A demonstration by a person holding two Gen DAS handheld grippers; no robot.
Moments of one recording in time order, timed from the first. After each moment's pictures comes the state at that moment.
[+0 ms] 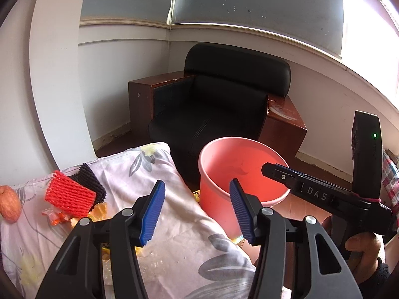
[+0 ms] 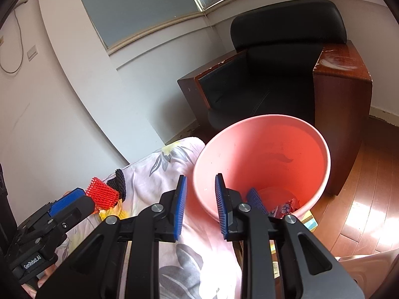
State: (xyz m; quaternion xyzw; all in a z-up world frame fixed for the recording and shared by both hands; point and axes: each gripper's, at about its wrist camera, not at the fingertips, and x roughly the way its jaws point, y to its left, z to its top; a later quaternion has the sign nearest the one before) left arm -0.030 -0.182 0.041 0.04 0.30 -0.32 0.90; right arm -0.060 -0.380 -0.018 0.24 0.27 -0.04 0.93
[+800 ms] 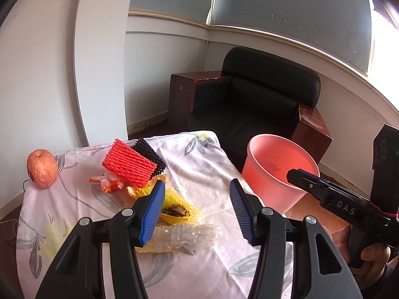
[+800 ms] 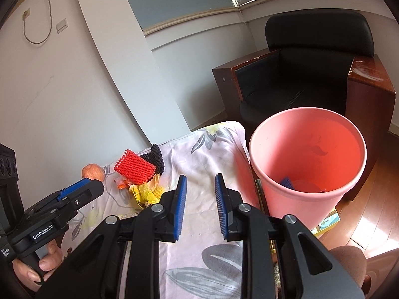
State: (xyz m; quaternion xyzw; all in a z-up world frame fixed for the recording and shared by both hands) left arm -0.035 -0.082 0.030 0.01 0.31 -0.24 0.92; right arm -0.067 -0.300 -0.015 0.20 0.28 0.03 0.94
